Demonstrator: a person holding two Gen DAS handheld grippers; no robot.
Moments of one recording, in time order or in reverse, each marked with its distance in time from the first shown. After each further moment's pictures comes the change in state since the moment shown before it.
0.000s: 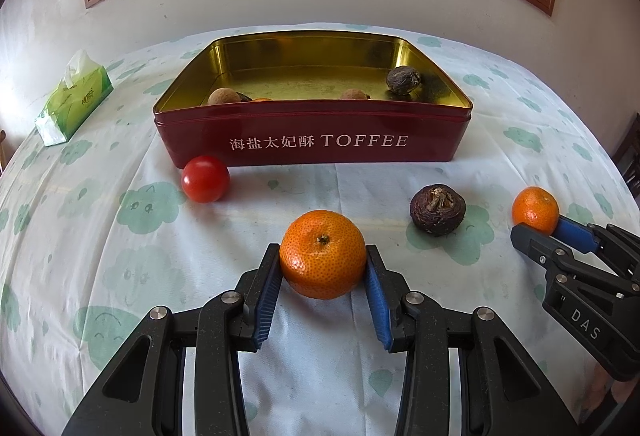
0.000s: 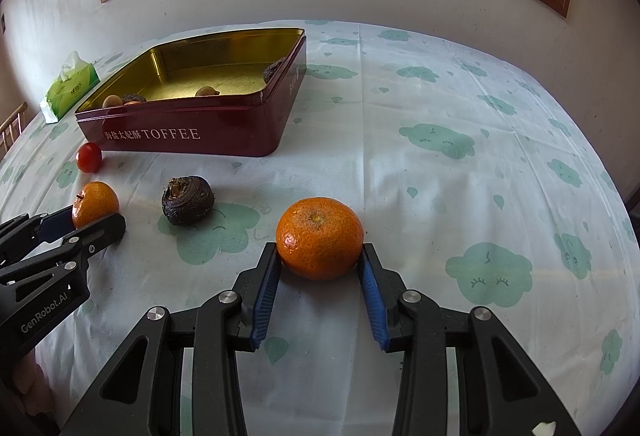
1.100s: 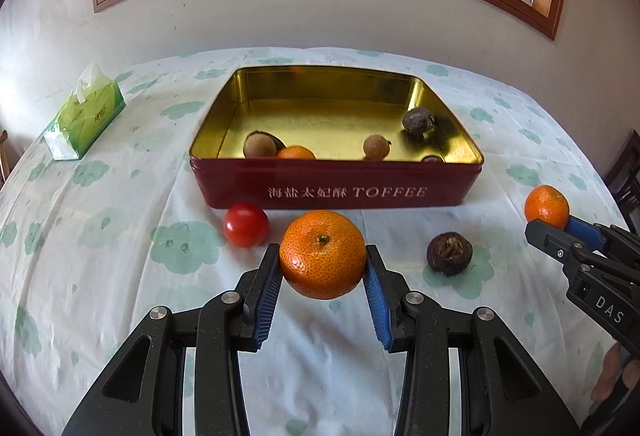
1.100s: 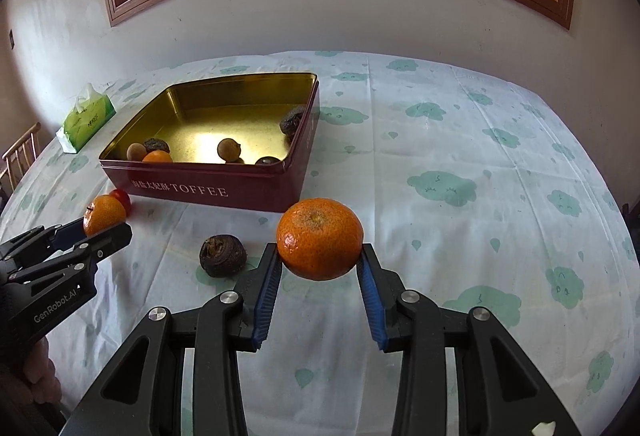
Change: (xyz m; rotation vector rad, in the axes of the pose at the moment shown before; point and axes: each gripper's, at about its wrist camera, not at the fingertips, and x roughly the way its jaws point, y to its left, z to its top) left arm -0.022 0.028 0.029 -0.032 -0.056 -0.015; right arm -0.027 0.004 0.035 0.010 -0.062 0.050
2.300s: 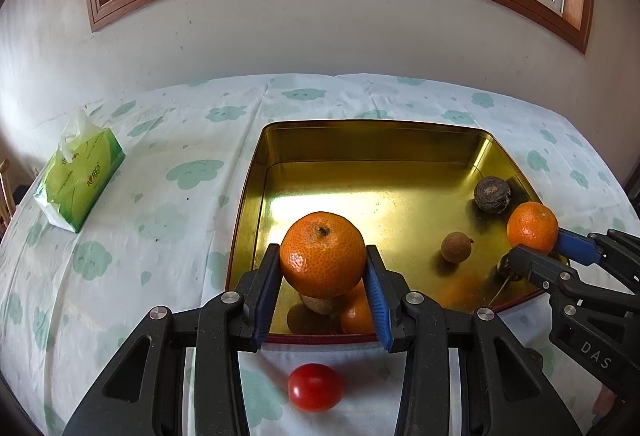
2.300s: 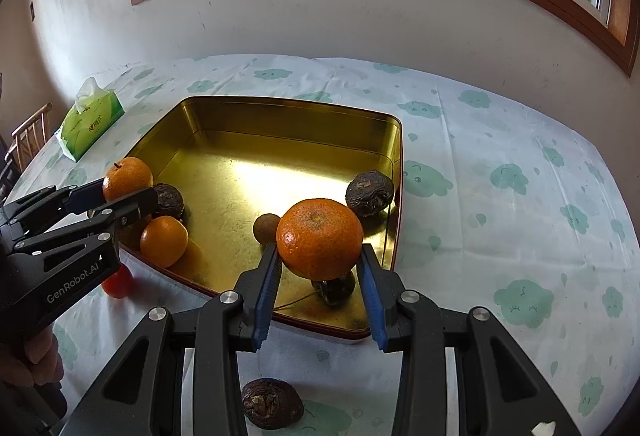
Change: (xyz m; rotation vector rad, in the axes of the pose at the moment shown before) left arm 0.064 0.040 0.076 0.023 -0.015 0.062; right arm 0.077 0.051 0.076 -0.106 0.043 0.067
